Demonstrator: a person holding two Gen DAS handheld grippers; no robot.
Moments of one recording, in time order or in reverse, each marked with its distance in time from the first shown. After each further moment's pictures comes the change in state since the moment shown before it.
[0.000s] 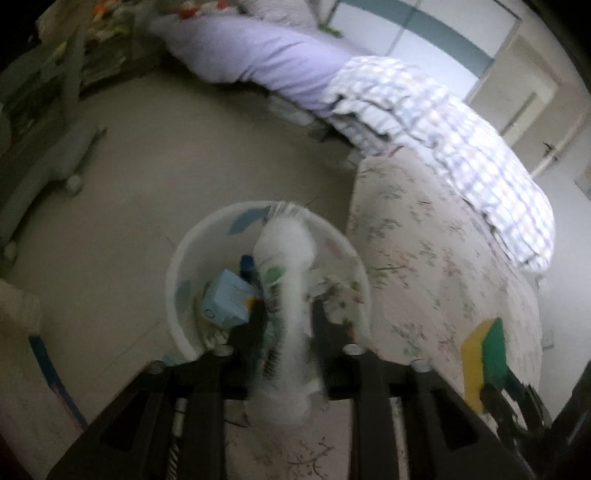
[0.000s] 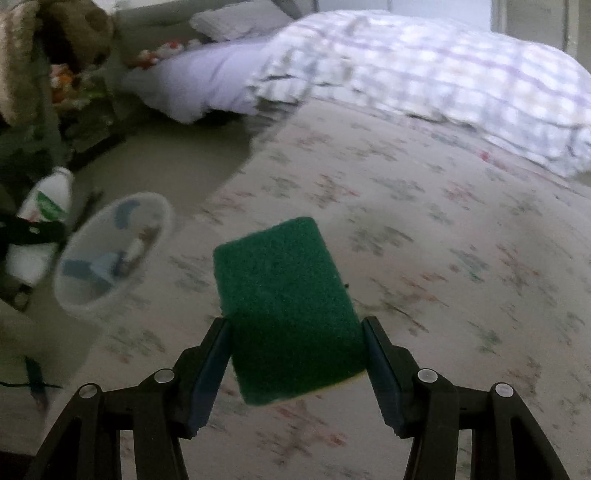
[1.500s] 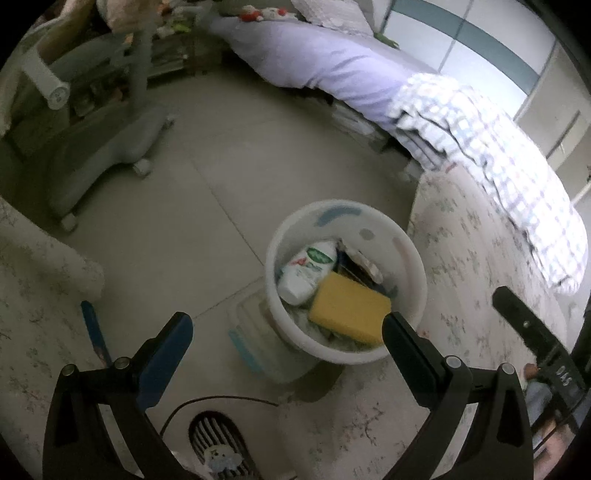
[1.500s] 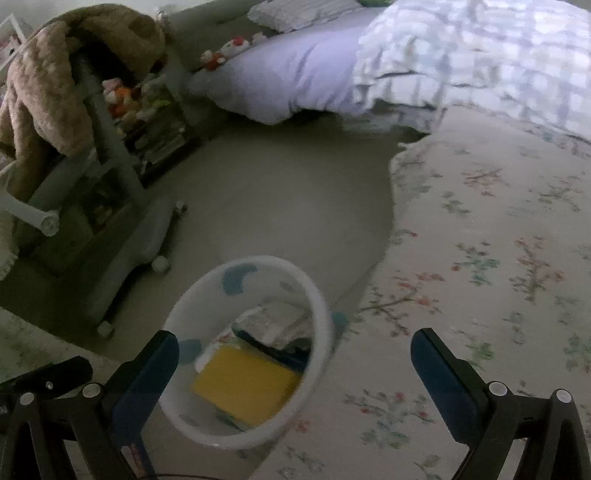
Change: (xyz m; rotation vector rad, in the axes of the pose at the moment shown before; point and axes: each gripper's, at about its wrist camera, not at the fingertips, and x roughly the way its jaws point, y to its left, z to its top) left arm -0.051 0.025 -0.025 -0.074 -0.033 0.198; right arm 0.074 0.066 0.082 0.068 0.049 0.261
